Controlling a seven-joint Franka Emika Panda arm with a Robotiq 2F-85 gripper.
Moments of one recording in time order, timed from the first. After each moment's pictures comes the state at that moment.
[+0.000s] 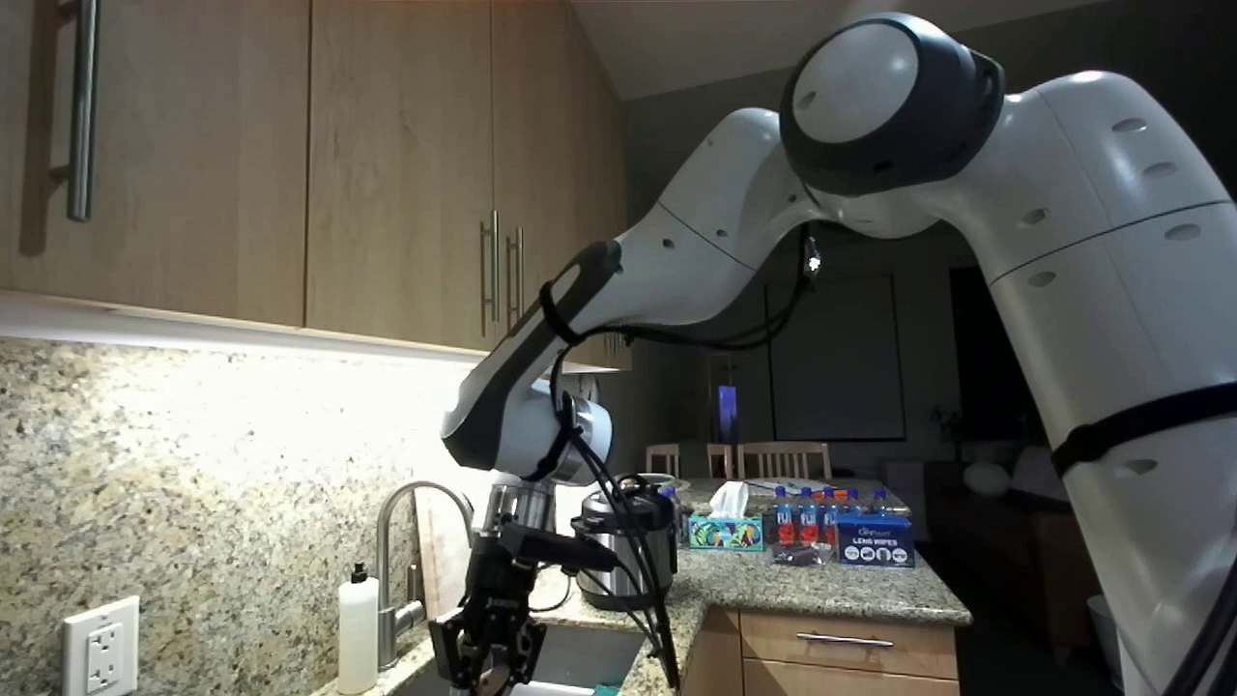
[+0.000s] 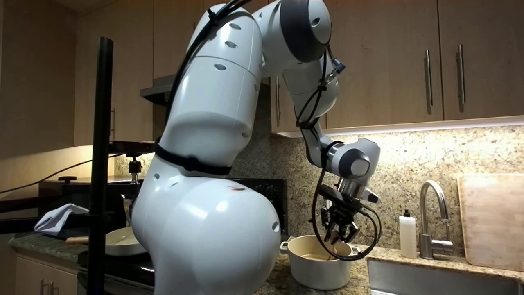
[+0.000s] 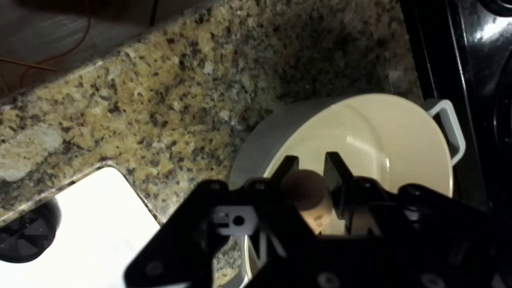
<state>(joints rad) 0.10 0.22 0.11 -2.14 0.44 2.23 -0.18</state>
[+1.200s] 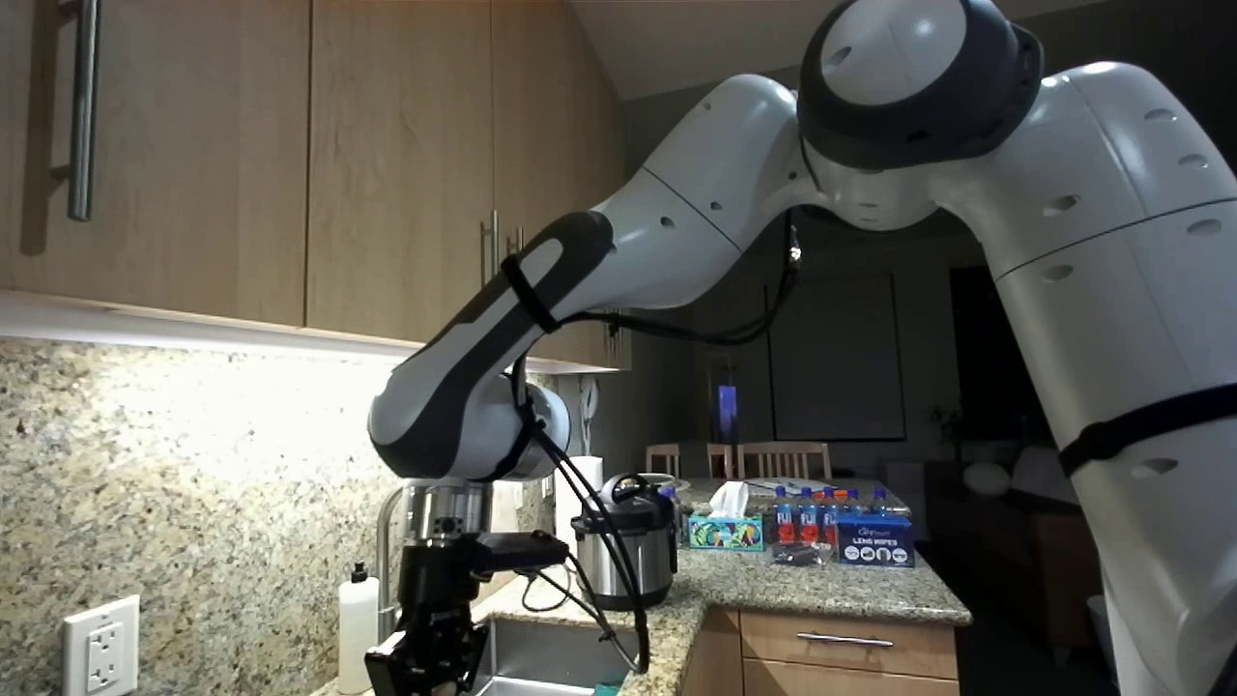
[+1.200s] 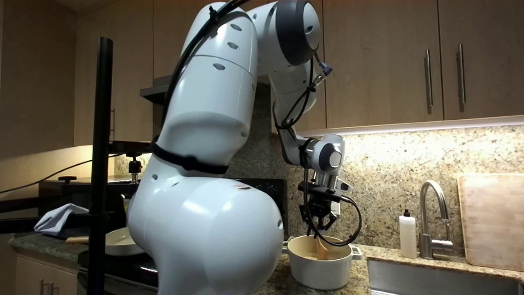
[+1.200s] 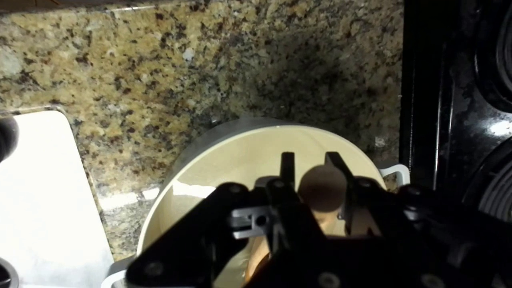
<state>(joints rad) 0.17 0.20 0.21 -2.12 0.24 2.24 -0.22</state>
